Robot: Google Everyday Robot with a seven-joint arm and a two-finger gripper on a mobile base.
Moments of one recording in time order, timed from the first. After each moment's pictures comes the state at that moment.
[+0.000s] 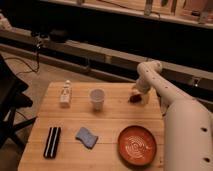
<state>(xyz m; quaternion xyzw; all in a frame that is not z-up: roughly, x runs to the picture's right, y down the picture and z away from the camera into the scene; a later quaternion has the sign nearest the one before) 0.250 0.060 0.959 -0.30 -0.08 -0.19 0.93</state>
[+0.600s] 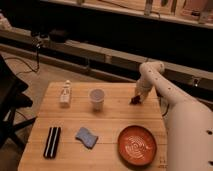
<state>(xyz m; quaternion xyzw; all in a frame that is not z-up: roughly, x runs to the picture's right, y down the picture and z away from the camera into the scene) 0.246 0.068 0.954 -0.29 -0.12 -0.20 0.93</state>
